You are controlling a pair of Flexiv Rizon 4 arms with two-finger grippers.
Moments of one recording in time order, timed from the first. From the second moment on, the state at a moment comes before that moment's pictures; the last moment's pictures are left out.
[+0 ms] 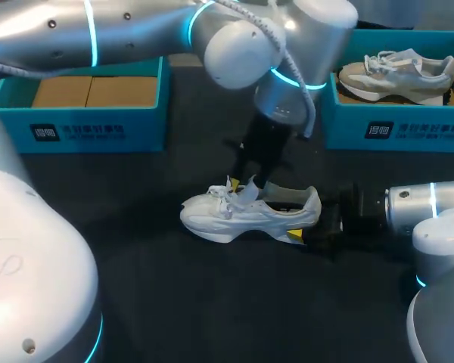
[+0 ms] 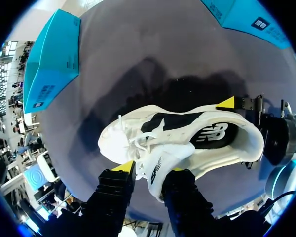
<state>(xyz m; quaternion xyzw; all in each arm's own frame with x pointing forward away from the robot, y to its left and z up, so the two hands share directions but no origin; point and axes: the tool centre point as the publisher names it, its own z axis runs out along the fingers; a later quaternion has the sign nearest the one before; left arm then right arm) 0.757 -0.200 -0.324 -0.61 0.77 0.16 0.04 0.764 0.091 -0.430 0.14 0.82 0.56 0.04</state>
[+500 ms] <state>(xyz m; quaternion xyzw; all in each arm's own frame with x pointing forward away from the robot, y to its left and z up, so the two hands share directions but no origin) 0.762 -0.194 -0.323 -0.63 0.77 0.10 0.01 0.764 0.091 -0.430 0.14 0.82 0.56 0.04</state>
